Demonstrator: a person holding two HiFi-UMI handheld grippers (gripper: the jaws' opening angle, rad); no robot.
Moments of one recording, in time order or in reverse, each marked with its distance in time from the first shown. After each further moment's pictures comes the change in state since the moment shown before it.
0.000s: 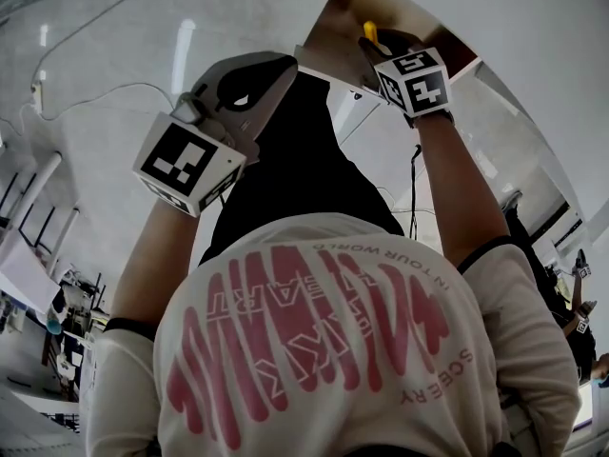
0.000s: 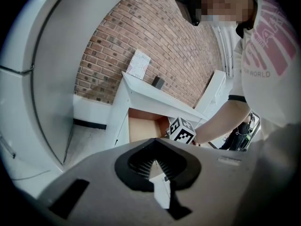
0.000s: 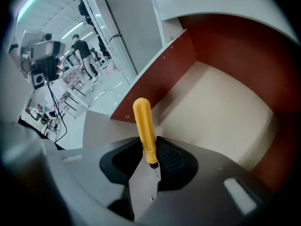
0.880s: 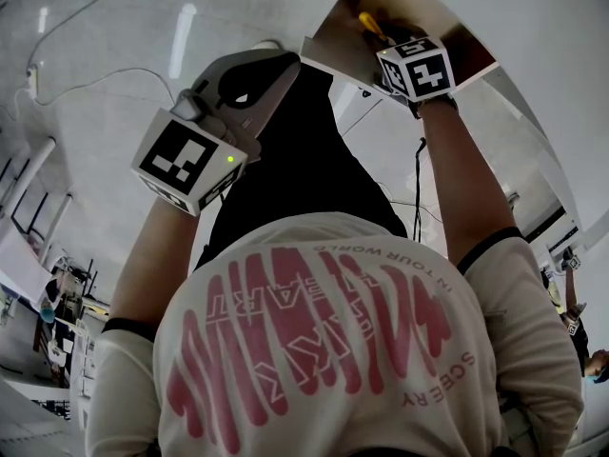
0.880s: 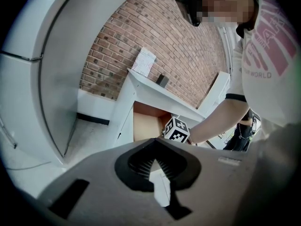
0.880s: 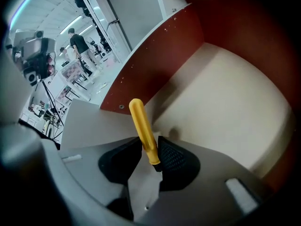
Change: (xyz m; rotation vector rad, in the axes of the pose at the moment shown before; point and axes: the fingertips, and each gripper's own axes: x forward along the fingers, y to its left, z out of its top) left arm -0.005 0.023 -0.022 -0.058 0.008 0.022; right arm 0.041 -0.003 -0.008 -0.011 0.117 0.022
